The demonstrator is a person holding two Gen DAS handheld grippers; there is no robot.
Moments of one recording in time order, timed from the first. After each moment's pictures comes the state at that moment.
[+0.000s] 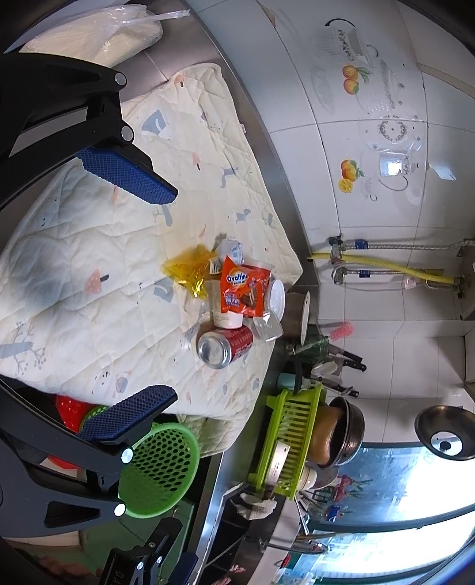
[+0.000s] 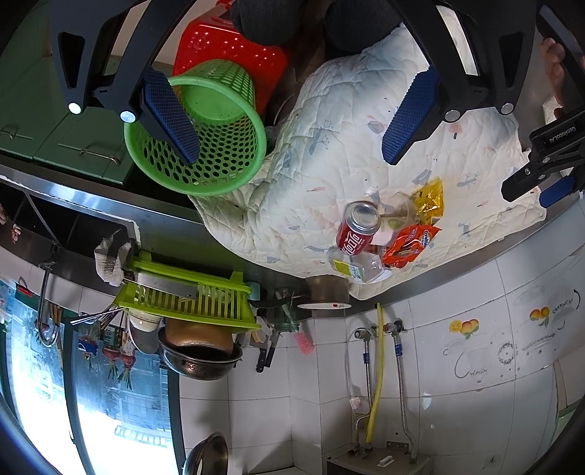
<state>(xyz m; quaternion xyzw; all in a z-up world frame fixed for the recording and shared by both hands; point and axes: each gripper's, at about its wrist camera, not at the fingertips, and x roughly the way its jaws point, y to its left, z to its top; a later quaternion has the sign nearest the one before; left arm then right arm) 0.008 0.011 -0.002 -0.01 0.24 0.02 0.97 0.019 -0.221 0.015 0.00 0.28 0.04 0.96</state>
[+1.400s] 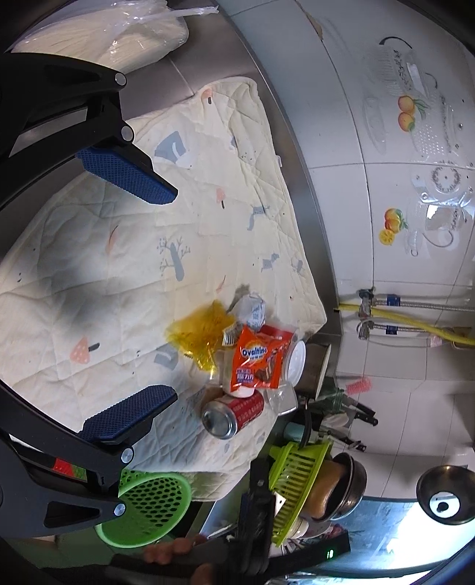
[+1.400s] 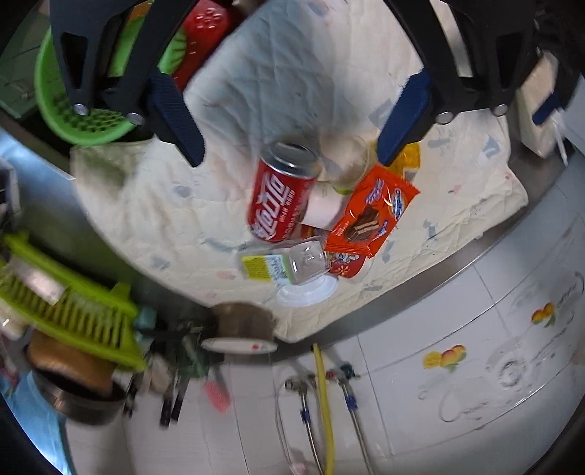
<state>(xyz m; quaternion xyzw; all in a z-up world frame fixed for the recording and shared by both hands) 0.051 0.078 -0.029 -0.05 0.28 0.08 0.95 0.242 -0.141 -0.001 0.03 0.40 0.21 0.89</state>
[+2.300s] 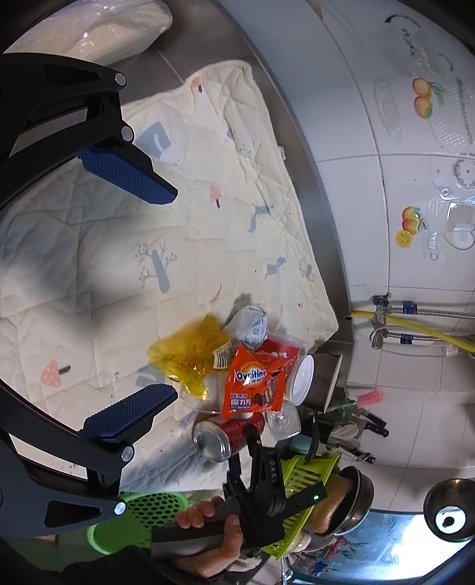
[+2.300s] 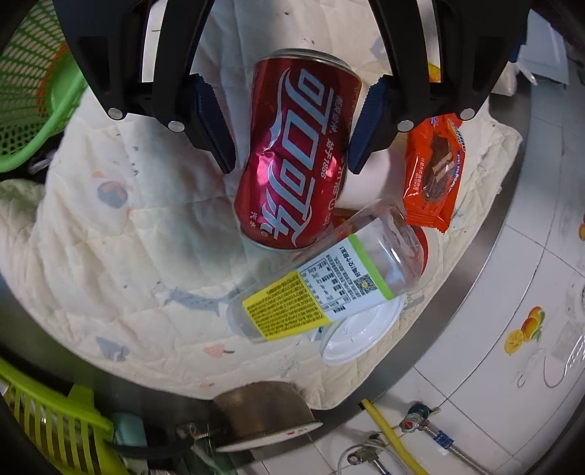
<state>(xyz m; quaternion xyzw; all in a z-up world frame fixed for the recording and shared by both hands) 0.097 0.097 -0.036 -0.05 0.31 0.07 0.95 0.371 -0.131 -0.076 0.15 0.54 0.21 0.80</state>
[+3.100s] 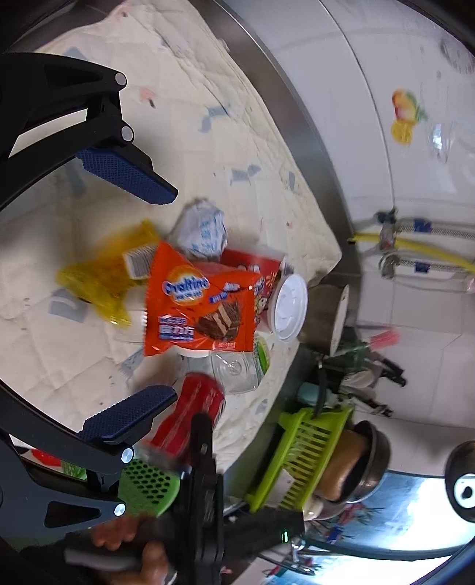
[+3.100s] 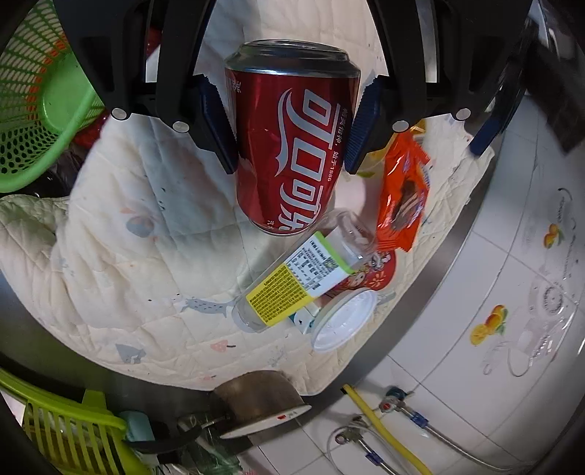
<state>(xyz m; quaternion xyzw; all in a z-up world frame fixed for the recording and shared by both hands) 0.215 0.044 -0.032 -0.04 0.34 -0.04 0.94 0.329 -0.175 -0.057 0.18 0.51 0.25 0.81</state>
